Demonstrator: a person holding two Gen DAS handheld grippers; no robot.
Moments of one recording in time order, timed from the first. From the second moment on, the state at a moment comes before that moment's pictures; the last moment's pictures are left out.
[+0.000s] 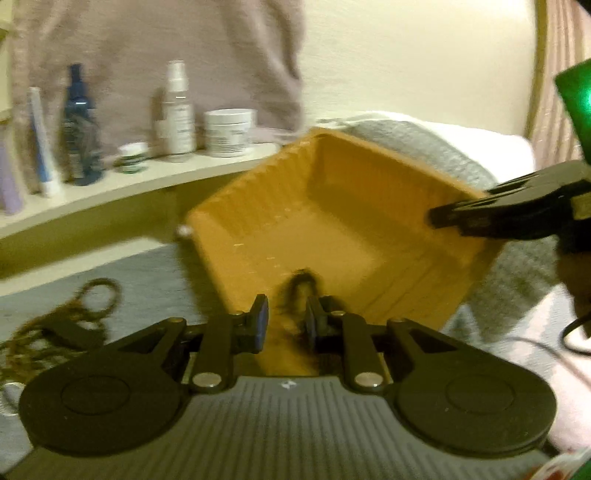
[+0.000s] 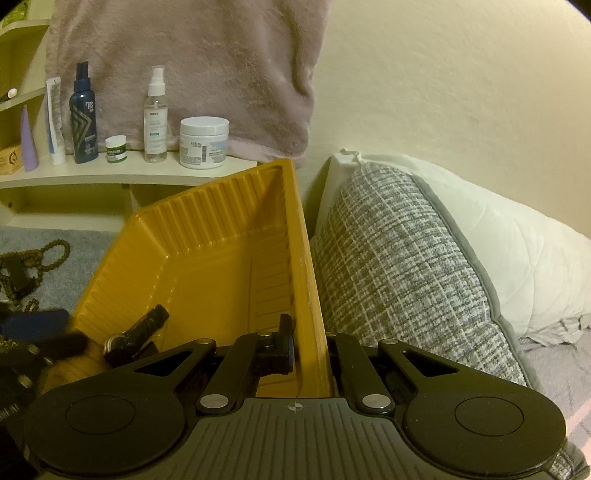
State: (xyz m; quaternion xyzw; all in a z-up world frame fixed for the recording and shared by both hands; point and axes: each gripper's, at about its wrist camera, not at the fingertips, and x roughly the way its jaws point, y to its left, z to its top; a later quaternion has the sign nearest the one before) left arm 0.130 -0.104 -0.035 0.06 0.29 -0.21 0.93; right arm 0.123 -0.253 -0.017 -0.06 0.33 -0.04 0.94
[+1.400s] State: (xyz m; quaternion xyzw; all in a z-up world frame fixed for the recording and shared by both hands) left arm 0.127 -0.032 -0.088 0.09 0.37 -0.10 0.92; right arm 0.125 -0.256 -0.020 -0.06 0.34 -0.04 0.94
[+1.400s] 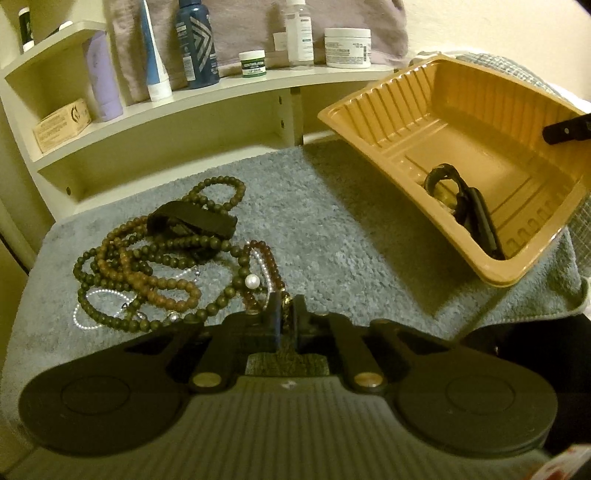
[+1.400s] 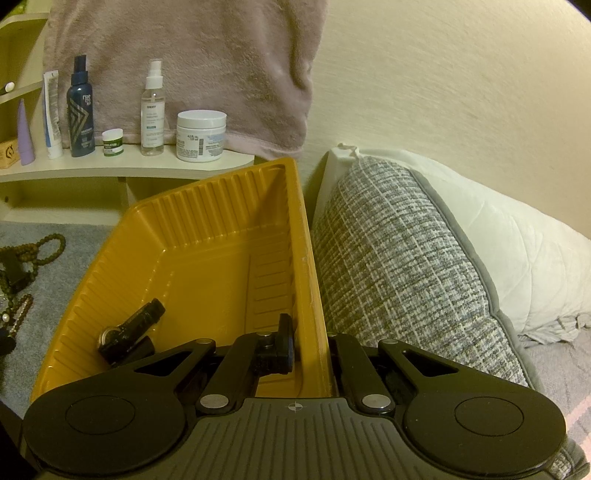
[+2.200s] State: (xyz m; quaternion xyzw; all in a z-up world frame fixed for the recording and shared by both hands) left arm 0.123 -0.050 -0.034 0.06 0.28 -0.13 0.95; right arm 0.125 -0.256 -0.020 -0.06 0.34 -0.04 0.94
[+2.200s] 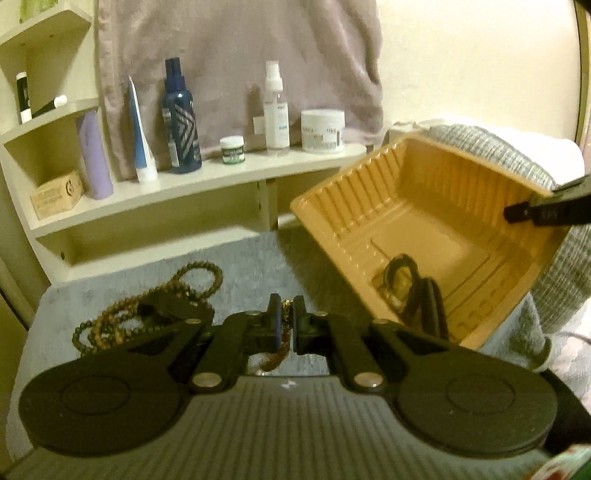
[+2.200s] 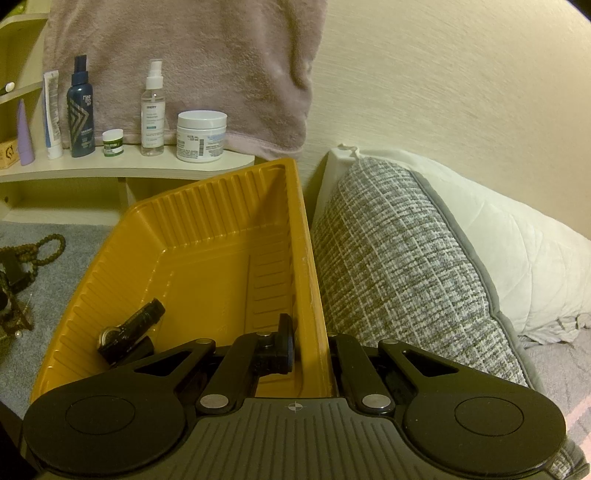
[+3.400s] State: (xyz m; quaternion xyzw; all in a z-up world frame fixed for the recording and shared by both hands) left arm 0.131 -0.132 -0.017 0.05 0.26 -0.26 0.93; right arm 0.125 -0.257 -0.019 -0.05 0.34 -0.04 0.94
